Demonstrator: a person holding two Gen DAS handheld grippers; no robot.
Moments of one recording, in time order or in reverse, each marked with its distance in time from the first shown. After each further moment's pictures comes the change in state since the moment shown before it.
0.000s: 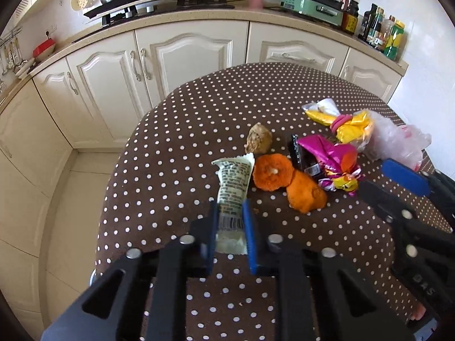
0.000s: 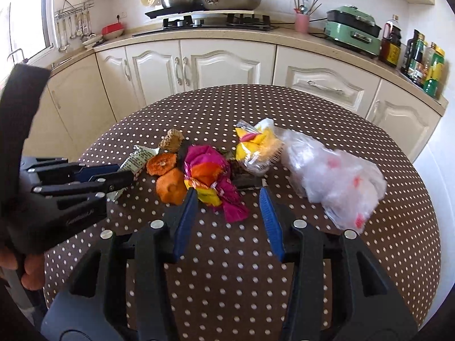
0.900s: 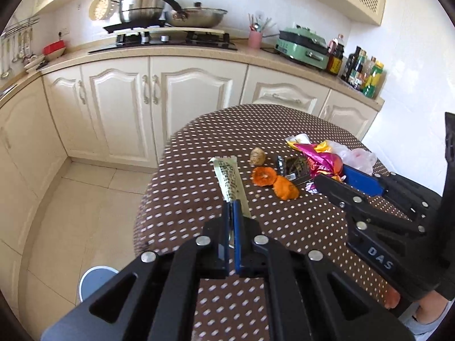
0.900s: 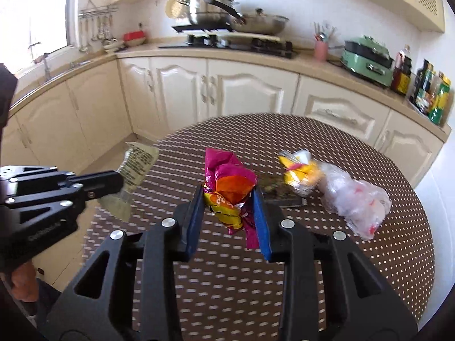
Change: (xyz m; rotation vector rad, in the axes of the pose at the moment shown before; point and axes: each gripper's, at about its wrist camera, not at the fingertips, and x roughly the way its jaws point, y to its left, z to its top) left arm -0.096 0.049 -0.041 -0.076 -0.179 -0.101; right arm -0.052 0.067 0.007 -0.088 -0.102 0.043
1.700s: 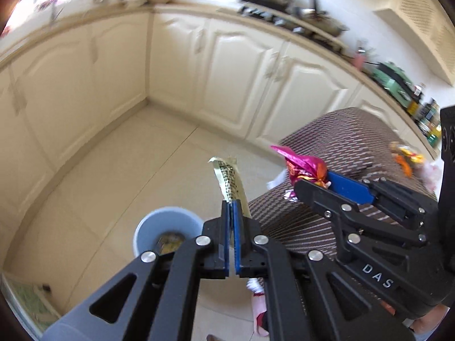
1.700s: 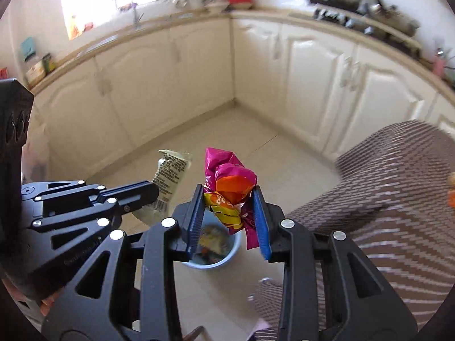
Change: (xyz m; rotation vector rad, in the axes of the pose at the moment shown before) left arm -0.075 0.259 -0.143 -0.365 0.047 0.230; right arm 0.080 0.293 -0.024 -0.209 0.166 0.390
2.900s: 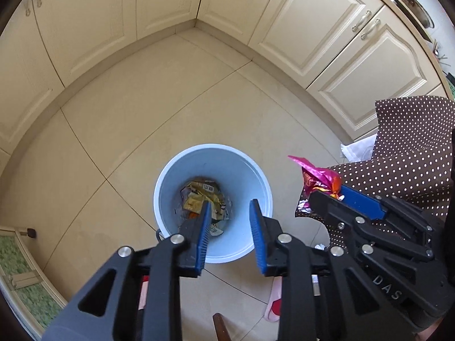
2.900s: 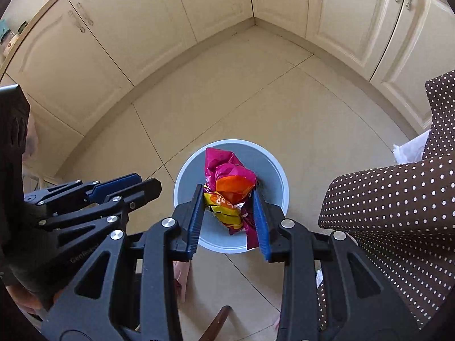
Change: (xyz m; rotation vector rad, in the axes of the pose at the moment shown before) left arm 0.174 0.136 -0.068 -0.223 0.274 0.081; right arm 0.225 0.026 -0.056 0.058 0.343 0.087
